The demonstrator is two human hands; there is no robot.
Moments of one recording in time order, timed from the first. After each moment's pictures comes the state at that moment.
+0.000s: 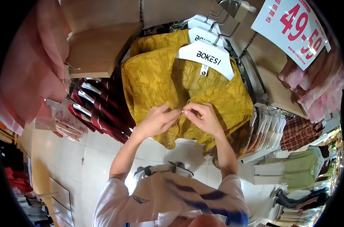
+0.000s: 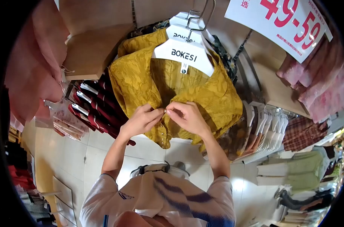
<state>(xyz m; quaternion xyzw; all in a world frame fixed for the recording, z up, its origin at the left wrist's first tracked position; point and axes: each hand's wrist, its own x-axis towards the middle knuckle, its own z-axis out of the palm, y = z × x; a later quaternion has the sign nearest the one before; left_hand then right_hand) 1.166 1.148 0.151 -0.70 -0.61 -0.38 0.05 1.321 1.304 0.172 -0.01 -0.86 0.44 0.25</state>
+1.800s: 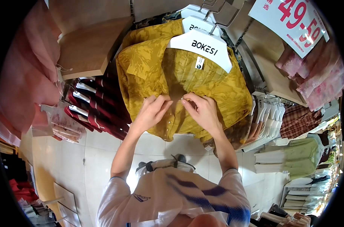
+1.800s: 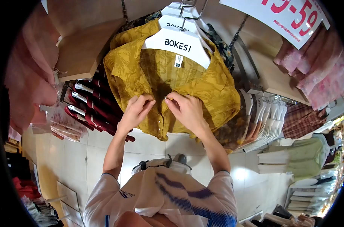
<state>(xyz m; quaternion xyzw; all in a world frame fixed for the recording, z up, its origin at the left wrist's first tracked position) 1.159 1.149 0.143 -0.62 -0.63 -0.46 0.04 1.324 1.286 0.170 -0.15 -0.90 0.26 0.31</state>
